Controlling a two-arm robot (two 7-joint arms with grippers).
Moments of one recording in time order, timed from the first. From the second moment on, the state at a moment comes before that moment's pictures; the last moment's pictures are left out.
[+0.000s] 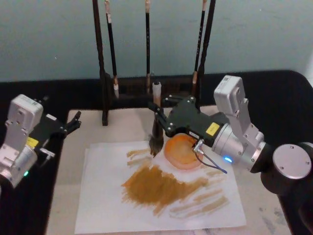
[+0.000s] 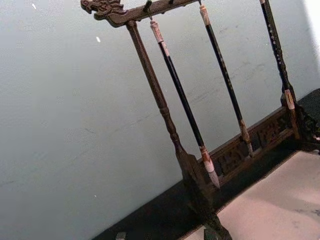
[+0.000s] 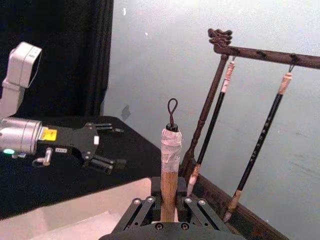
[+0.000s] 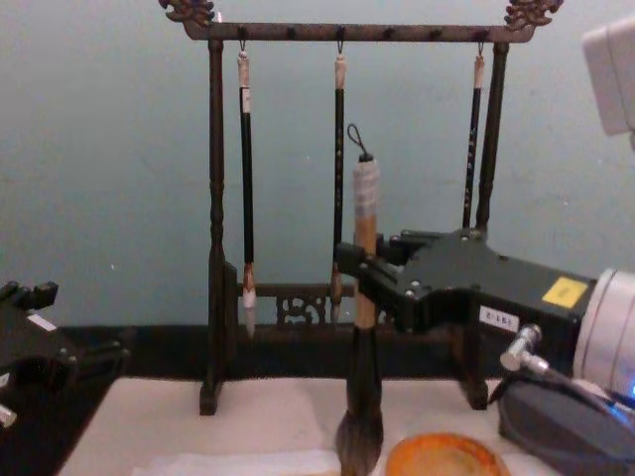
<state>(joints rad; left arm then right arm) -0.20 0.60 0.45 -1.41 -0.25 -0.12 0.03 0.32 0.40 -0.55 -1.46 0.31 -0.18 0.44</state>
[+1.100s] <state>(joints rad) -0.20 0.60 0.45 -1.41 -0.25 -0.12 0.03 0.20 0.44 -0.49 -1.60 0.21 -0.16 0.47</state>
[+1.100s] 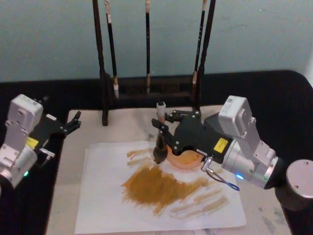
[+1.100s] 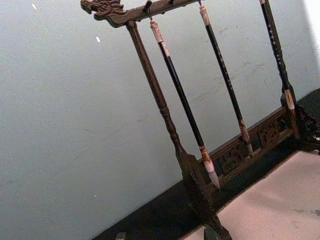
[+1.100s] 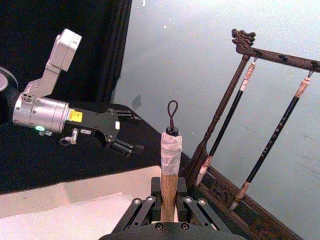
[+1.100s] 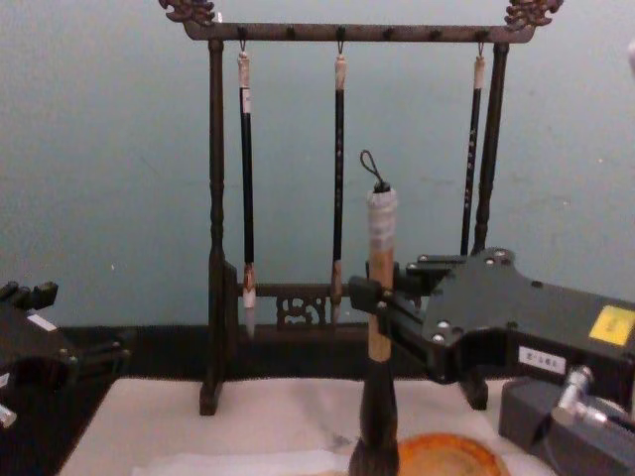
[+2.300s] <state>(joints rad) -0.20 0.60 0.45 -1.41 -0.25 -0.12 0.03 0.14 0.44 -0.38 -1.69 0.24 -0.17 0.47</state>
